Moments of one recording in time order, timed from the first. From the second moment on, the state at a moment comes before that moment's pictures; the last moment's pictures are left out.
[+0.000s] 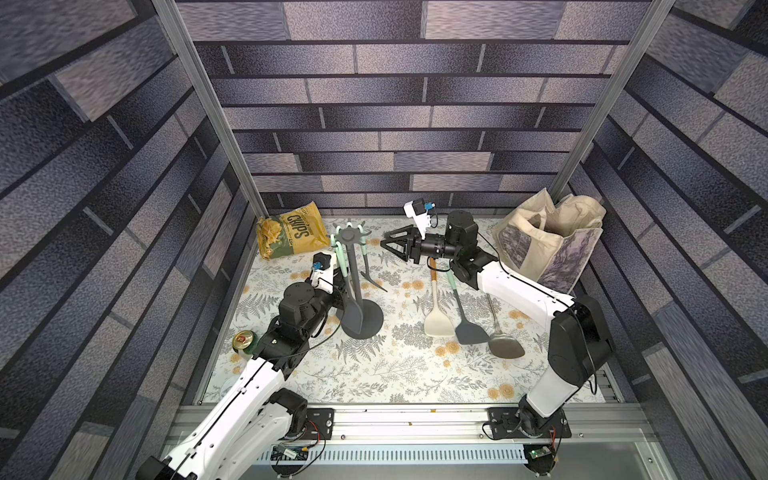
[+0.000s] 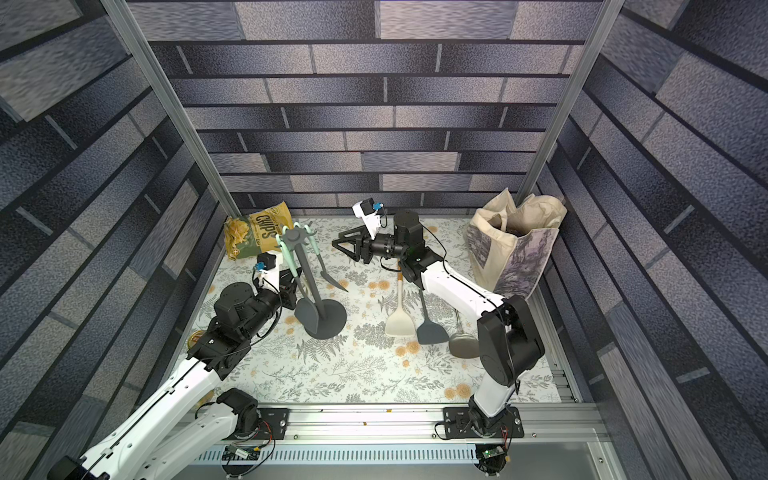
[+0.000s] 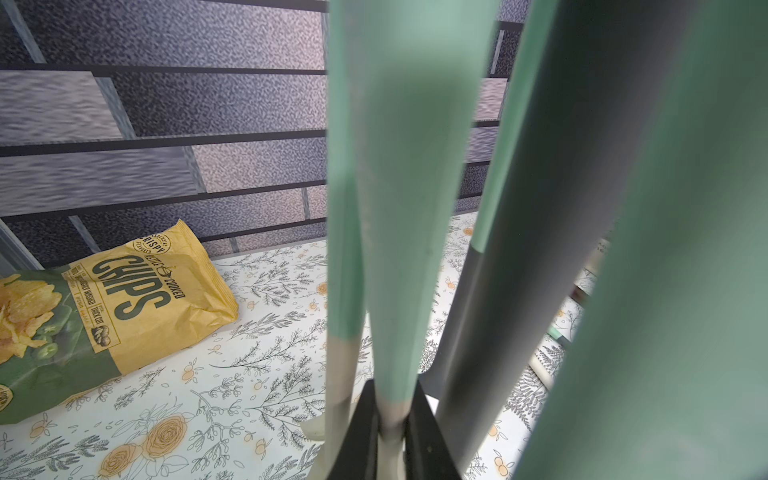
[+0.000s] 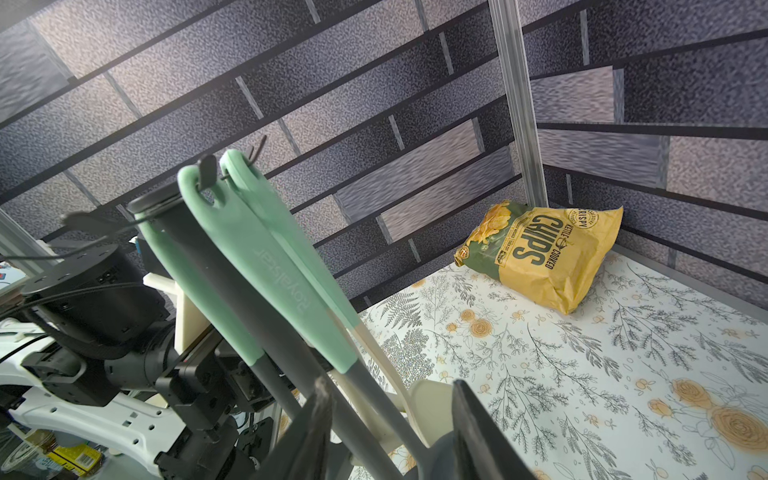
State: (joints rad) left arm -0.41 0.78 0.60 0.03 0.00 -0.05; right arm 0.60 1.71 1.33 0.32 -0.83 0.34
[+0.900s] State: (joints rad) left arm -0.41 0.78 0.60 0.03 0.00 -0.05; right arm 0.68 1.81 1.51 0.07 -0.89 0.15
